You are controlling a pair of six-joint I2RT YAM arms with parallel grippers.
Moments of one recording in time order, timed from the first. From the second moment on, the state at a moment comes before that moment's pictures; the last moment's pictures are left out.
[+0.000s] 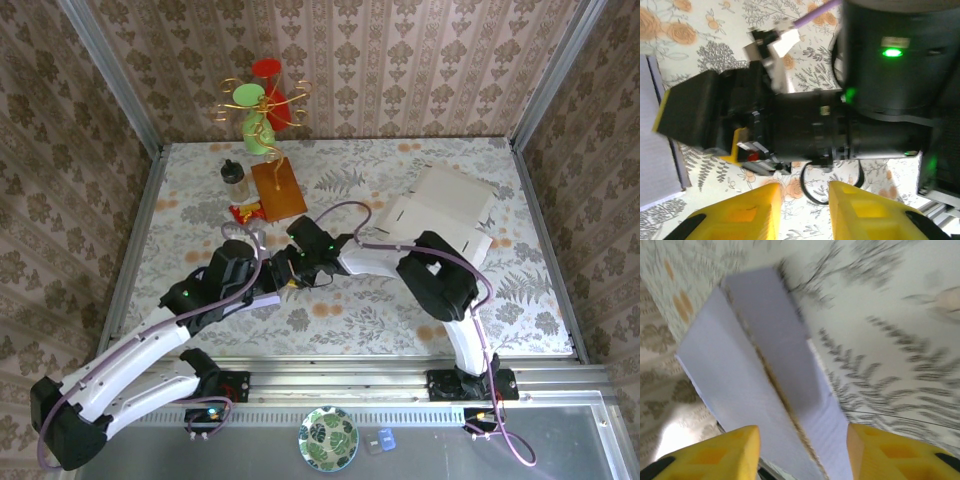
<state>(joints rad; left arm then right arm) -0.77 0.83 0.67 -0.47 0.06 -0.86 0.83 2.04 1.33 -0.14 -0.34 1.34</state>
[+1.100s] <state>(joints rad) -1.02 2.08 1.22 0.26 -0.11 -1.56 0.18 0.80 0.94 -0.88 -0.26 1.10</state>
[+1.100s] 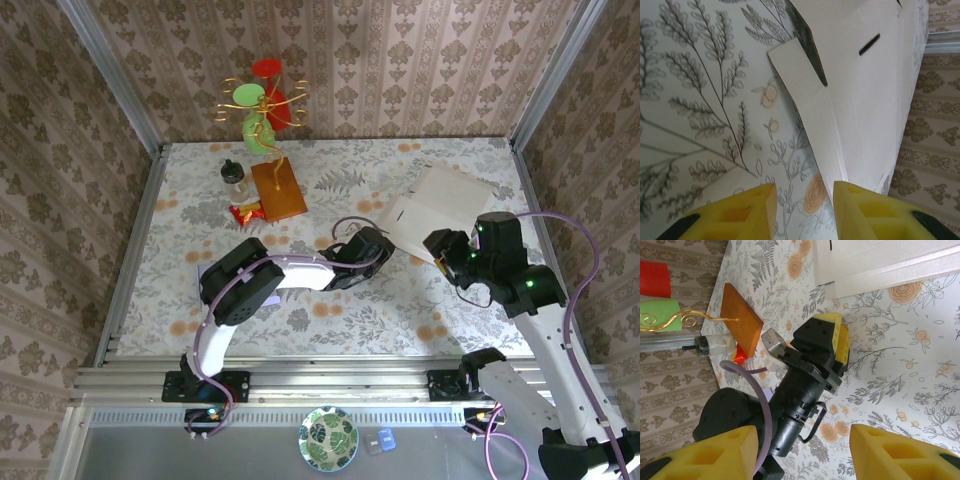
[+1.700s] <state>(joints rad) -0.99 2.19 1.33 0.27 -0.05 -1.64 0.18 0.78 0.90 -0.88 -0.26 1.10</state>
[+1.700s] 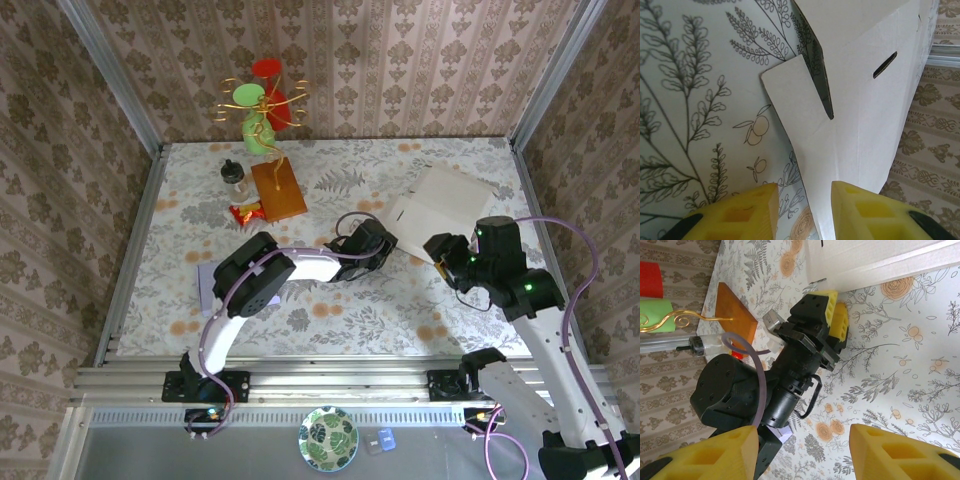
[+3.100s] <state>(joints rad) -0.99 2.08 1.29 0.52 -0.28 -1.64 0.14 0.71 0.47 -0.43 -0.16 1.54</state>
